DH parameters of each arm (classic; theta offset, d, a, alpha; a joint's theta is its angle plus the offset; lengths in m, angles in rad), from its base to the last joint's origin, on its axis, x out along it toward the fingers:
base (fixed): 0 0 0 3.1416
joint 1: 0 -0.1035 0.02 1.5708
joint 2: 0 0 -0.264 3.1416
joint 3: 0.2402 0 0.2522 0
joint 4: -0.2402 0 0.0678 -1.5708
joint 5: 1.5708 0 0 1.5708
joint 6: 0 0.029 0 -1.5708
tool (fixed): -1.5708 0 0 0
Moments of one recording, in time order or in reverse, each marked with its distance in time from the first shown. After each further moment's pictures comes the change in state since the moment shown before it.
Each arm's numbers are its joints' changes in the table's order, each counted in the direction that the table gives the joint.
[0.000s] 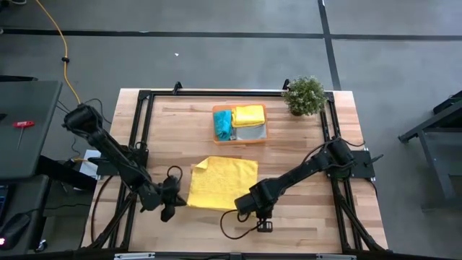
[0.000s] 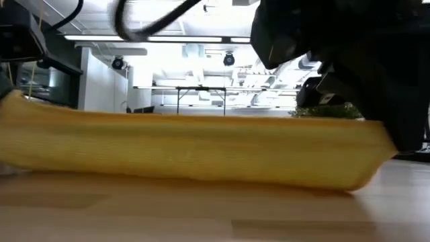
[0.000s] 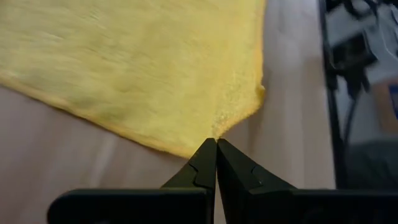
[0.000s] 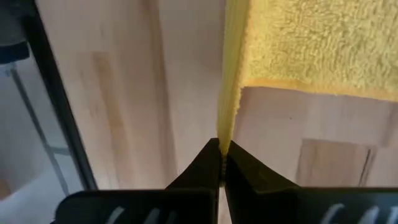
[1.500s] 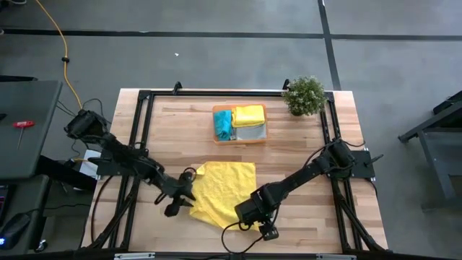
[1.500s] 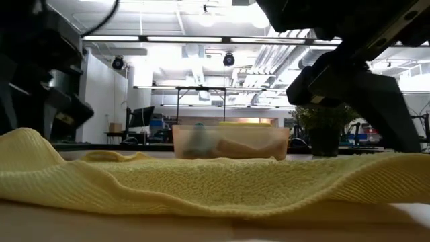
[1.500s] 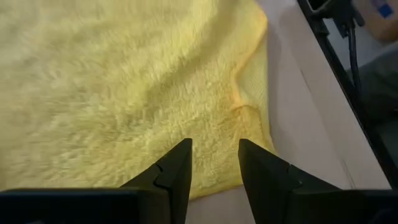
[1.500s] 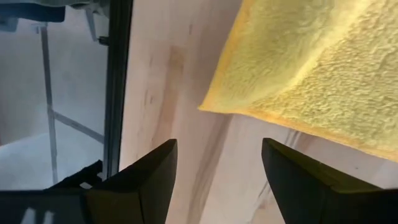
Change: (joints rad) left arm -0.271 0.100 -0.002 0.192 -0.369 0.616; right arm -0.036 0.000 -0.007 0.132 0.083 -0.215
